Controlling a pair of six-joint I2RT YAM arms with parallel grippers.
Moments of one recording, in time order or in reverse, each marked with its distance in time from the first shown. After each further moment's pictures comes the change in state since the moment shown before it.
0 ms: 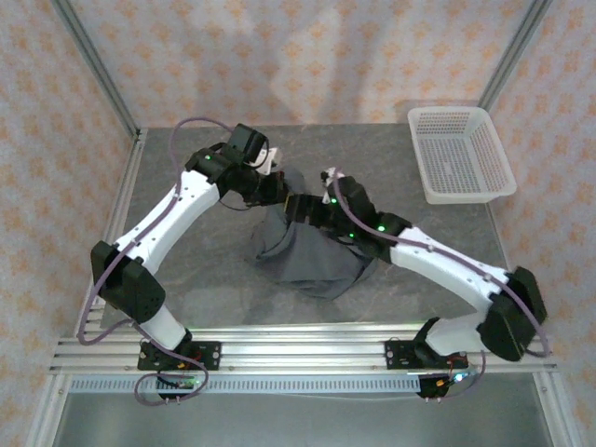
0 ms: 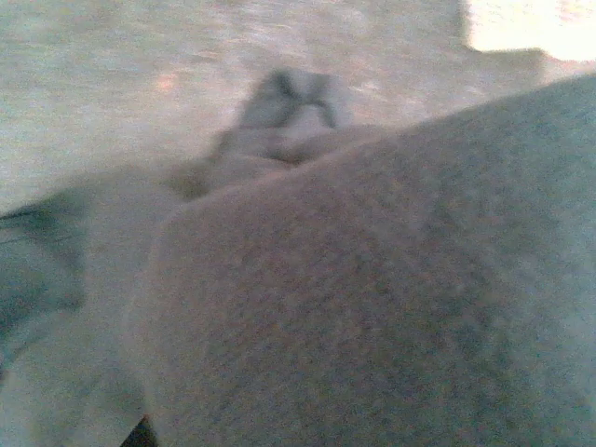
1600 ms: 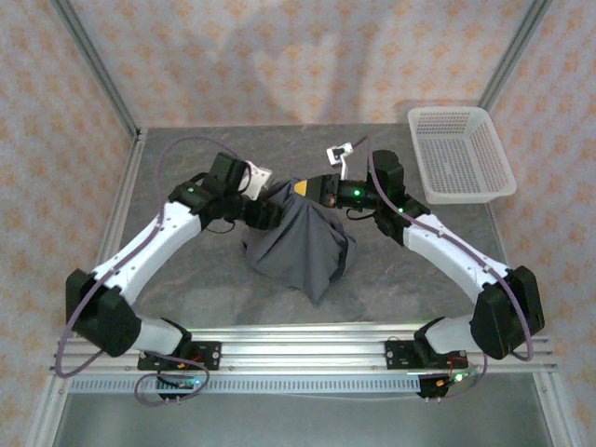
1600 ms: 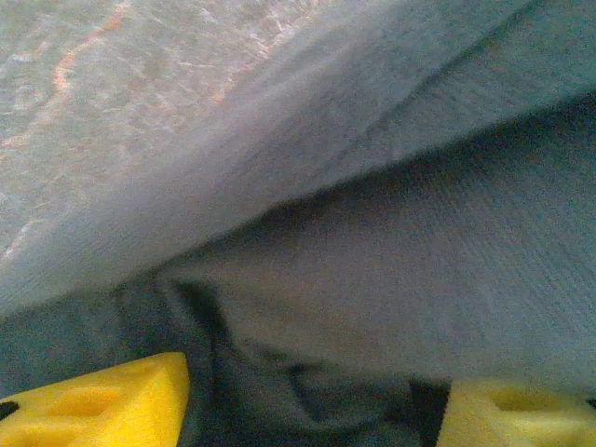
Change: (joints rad) left arm 0.006 -0.209 -0.373 0.253 -0.056 0.407; right arm -0.273 -0.002 -0.024 0.346 -0.822 0.156
